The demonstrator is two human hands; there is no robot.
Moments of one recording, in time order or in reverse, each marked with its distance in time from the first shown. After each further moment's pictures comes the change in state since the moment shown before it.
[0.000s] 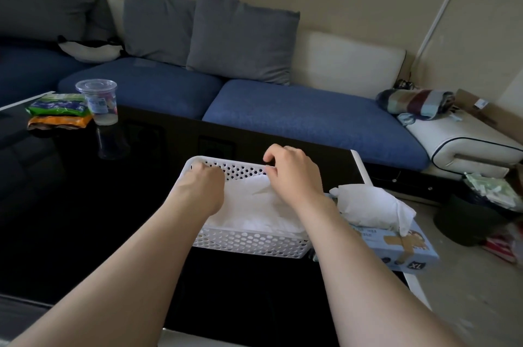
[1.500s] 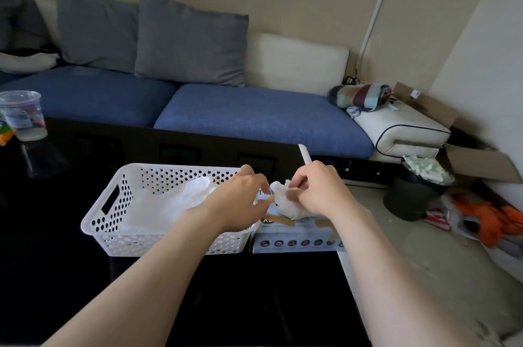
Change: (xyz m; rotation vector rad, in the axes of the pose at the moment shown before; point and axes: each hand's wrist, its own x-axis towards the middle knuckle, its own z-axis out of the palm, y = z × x) left_hand -0.012 0.136 0.028 -0.311 0.002 0.626; right_hand -0.075 0.122 -0.085 0.068 -0.152 0.381
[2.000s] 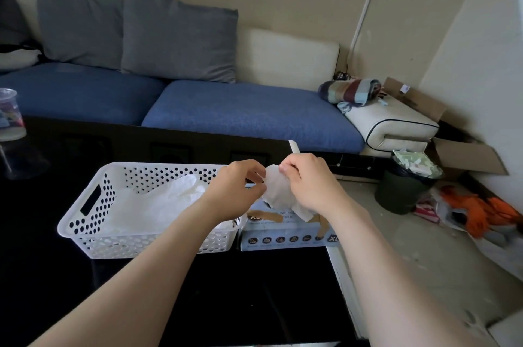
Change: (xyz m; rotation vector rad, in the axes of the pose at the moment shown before) left_hand 0.025 0.004 0.018 -0.321 0.171 -0.032; right_hand 0.002 0.014 -0.001 0.171 0.063 -0.165
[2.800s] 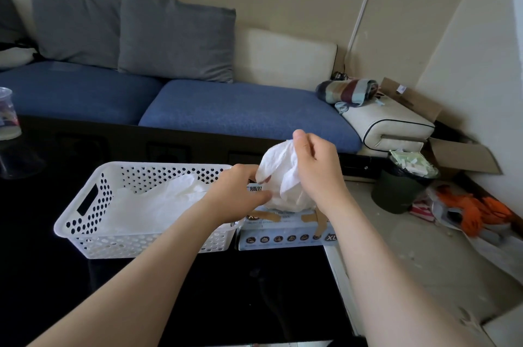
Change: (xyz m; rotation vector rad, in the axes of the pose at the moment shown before) left_hand -0.009 0.014 0.000 -0.070 -0.067 -0.036; right_hand 0.000 -0.016 -0.010 0.442 0.346 0.053
